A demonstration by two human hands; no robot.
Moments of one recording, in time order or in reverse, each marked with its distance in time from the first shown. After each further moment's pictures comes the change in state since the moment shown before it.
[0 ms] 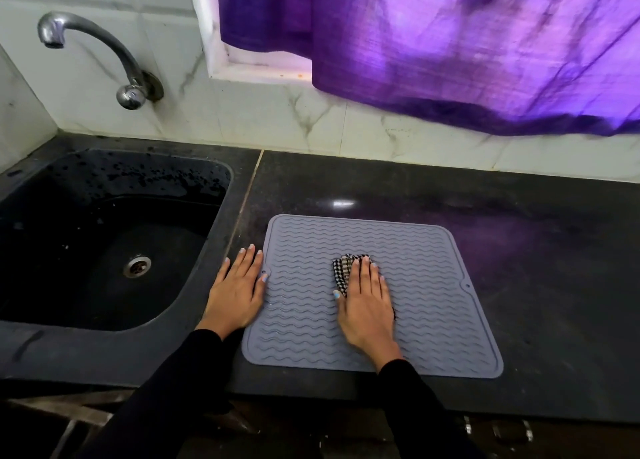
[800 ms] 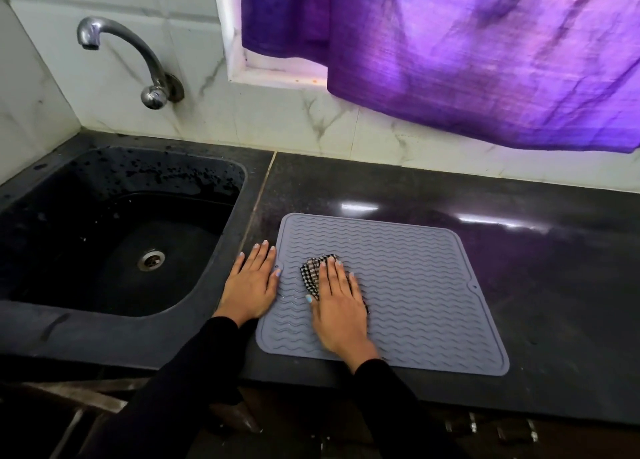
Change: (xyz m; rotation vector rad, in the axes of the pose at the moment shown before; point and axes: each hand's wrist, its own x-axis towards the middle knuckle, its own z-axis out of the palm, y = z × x) left_hand -0.001 0.002 -0.005 0.008 -0.026 -0.004; right_hand -0.016 -0.051 0.002 0.143 -0.017 -0.220
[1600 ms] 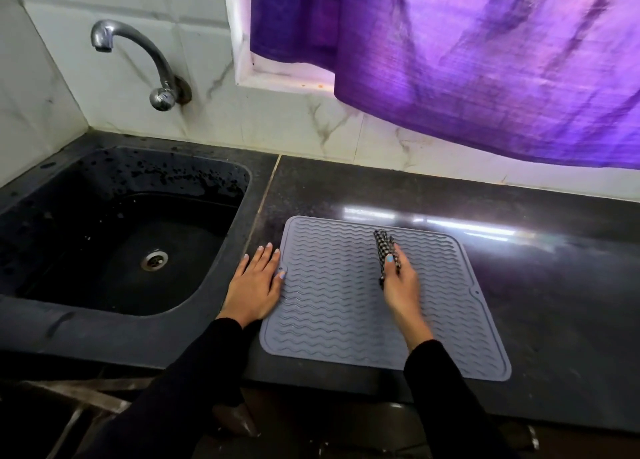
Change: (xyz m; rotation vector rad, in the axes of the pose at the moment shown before) left_hand -0.002 -0.001 -0.001 -0.036 -0.006 0.005; right_hand 0.026 0.062 -0.051 0.709 0.300 0.461
